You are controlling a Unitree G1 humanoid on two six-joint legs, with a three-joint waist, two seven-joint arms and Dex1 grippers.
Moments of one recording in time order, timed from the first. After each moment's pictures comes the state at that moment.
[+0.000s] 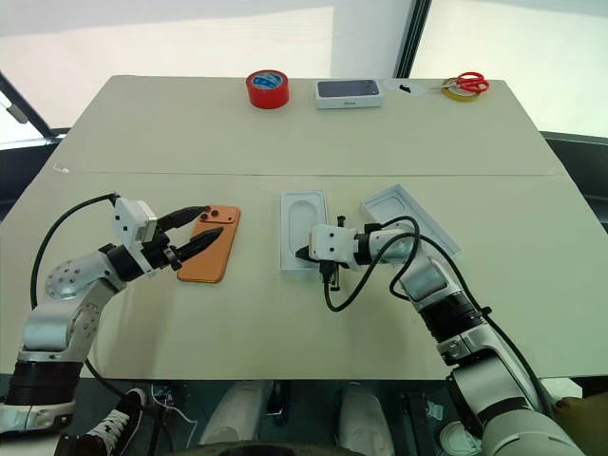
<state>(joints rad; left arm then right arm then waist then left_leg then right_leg) -0.18 0.58 0.14 -0.09 -0.43 0.17 -0.83 -0.58 -0.49 0.36 0.24 -0.05 -0.09 1.07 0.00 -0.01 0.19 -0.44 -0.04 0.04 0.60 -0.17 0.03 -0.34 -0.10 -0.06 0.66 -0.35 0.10</state>
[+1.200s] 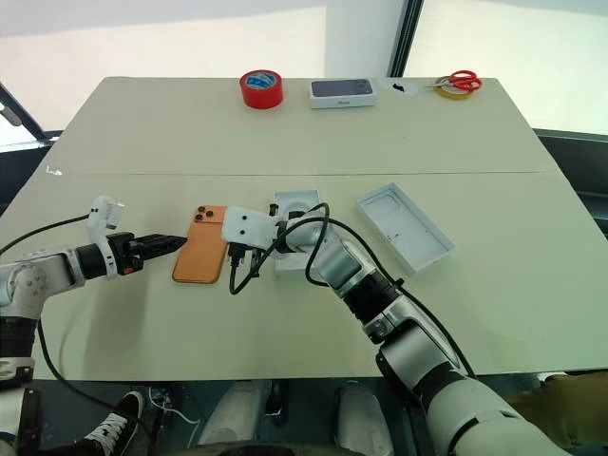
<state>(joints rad) -0.39 0.79 0.19 0.23 -0.63 0.93 -0.88 -0.83 -0.12 0.54 0.35 -0.20 0.26 0.85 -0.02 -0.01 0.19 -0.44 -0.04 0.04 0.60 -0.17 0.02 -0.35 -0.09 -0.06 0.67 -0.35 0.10</state>
